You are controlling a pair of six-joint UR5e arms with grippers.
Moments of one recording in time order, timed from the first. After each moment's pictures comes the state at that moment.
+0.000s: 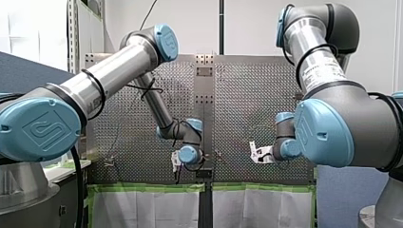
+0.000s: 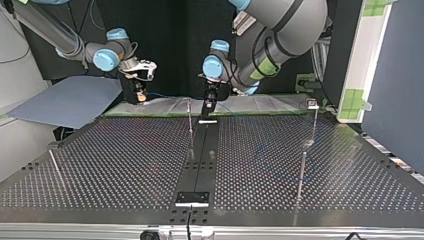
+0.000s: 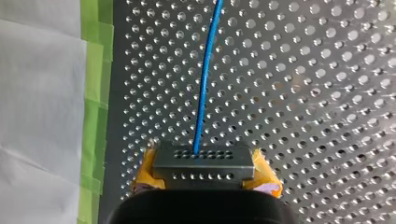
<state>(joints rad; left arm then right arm) -0.56 -2.48 -1.56 -2.47 -1.89 -1.80 1.79 -0.80 1.80 -0.65 1.29 1.39</state>
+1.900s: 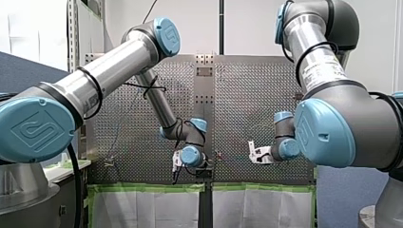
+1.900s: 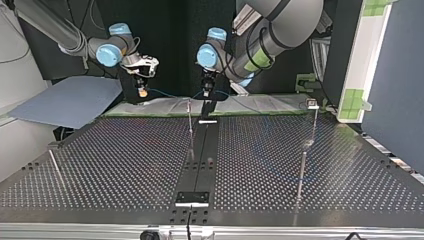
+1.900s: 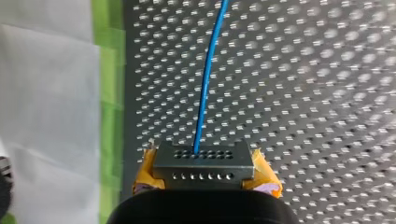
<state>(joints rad) -0.62 -2.46 -1.62 -2.52 -1.94 -1.68 1.81 -0.81 1.85 -0.66 1.33 1.42</state>
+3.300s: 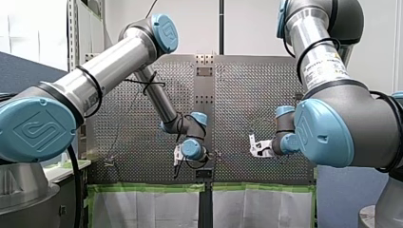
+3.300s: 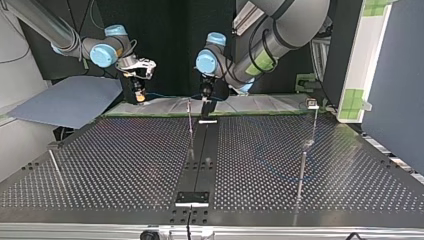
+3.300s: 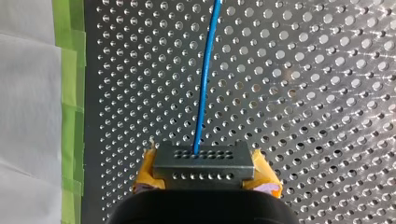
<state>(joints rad) -0.61 -2.43 -1.58 -2.57 -1.90 -1.68 1.79 -0.87 1.85 -0.67 1.29 1.43</state>
